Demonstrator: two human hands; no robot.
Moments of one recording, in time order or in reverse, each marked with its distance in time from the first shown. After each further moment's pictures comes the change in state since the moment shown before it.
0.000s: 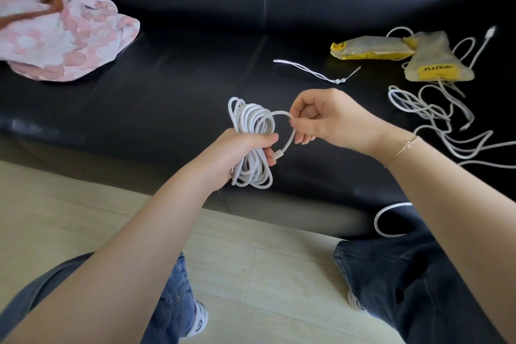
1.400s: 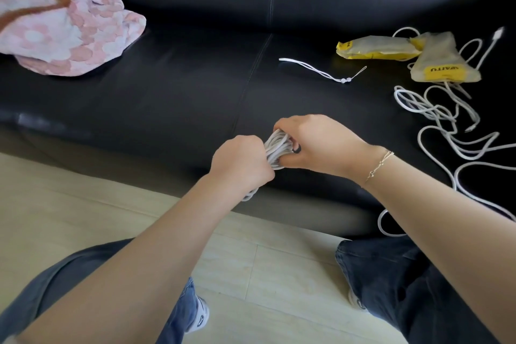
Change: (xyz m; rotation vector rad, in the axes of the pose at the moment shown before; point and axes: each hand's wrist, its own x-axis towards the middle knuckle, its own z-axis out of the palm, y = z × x) left_hand -0.005 -0.014 0.016 1.092 0.259 0.151; right_hand 0.001 0.006 0.038 -0.699 -0.041 -0.254
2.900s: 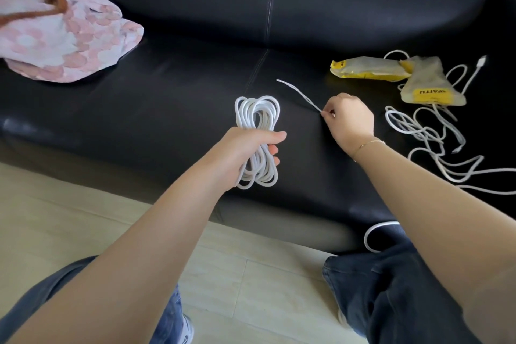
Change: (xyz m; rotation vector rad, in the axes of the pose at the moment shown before) left_hand 0.015 0.012 -0.034 -1.192 -0.206 -0.264; right_hand 0.030 0.110 0.012 -0.122 0.313 0.583
